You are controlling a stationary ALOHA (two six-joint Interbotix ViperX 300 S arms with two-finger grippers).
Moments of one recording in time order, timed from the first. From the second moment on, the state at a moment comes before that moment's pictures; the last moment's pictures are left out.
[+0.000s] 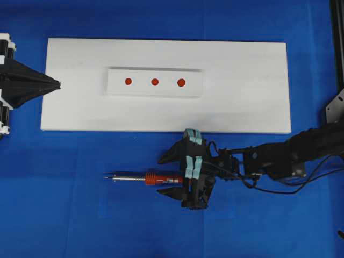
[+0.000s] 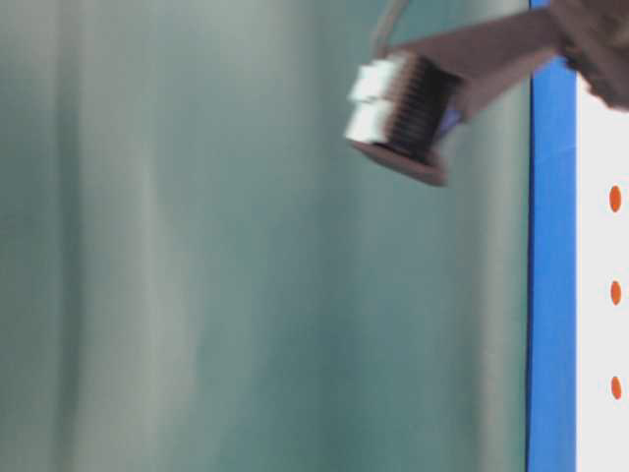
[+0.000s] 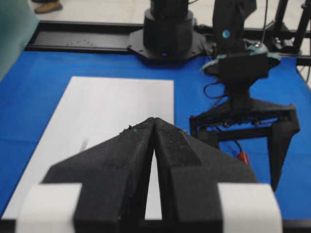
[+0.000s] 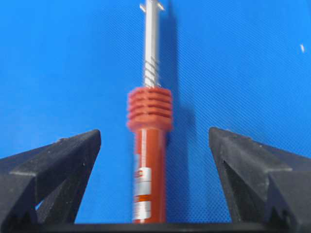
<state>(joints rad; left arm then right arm) 0.03 -0.98 1.23 0.00 -0.29 -0.01 0.30 0.36 0.63 0.36 -0.51 0.23</state>
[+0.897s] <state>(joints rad) 0.04 -0.98 1.23 0.00 -0.29 -0.01 0.32 0.37 0.63 0.36 -0.52 0.17</state>
